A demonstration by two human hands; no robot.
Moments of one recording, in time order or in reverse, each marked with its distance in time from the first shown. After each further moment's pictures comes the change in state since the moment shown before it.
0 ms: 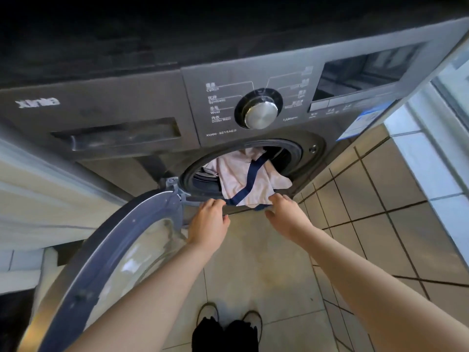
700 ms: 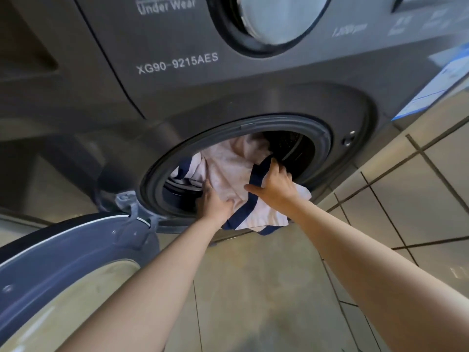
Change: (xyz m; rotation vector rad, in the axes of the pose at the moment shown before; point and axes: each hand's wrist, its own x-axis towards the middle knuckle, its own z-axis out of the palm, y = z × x) left_hand 0.164 -0.021 0.104 -0.441 -0.043 -0.338; right_hand 0.185 0.017 0.055 0.097 0.256 -0.011
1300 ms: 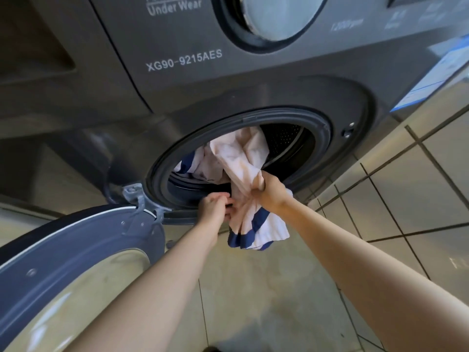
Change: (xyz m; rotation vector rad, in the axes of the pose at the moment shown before) left_hand -0.026 -0.017 0.001 -0.637 -0.092 -0.222; right_hand -0.024 -0.003 0.012 0.335 -0.157 0.047
